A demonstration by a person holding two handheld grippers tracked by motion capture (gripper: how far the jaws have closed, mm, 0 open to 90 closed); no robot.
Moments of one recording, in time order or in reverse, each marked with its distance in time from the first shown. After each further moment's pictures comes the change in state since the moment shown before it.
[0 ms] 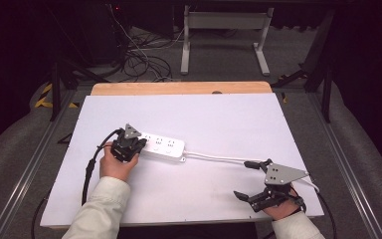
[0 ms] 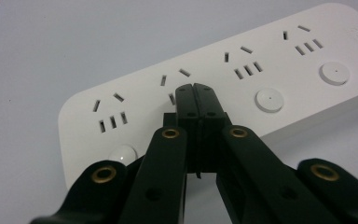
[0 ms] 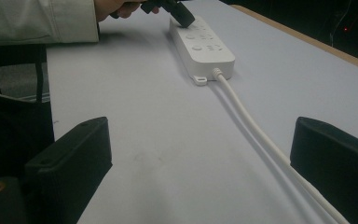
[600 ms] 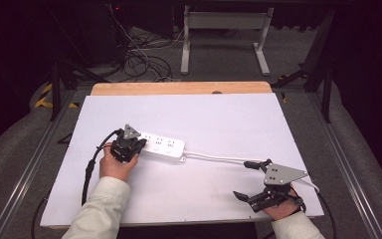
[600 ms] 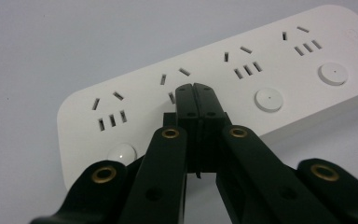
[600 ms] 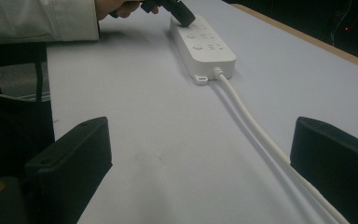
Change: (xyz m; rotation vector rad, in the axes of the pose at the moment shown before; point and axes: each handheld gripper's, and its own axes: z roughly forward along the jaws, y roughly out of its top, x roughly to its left) left arm 0.001 -0.002 -0.001 -0.003 0.002 -0.003; right arm 0.001 0.000 0.001 0.003 0.002 -0.002
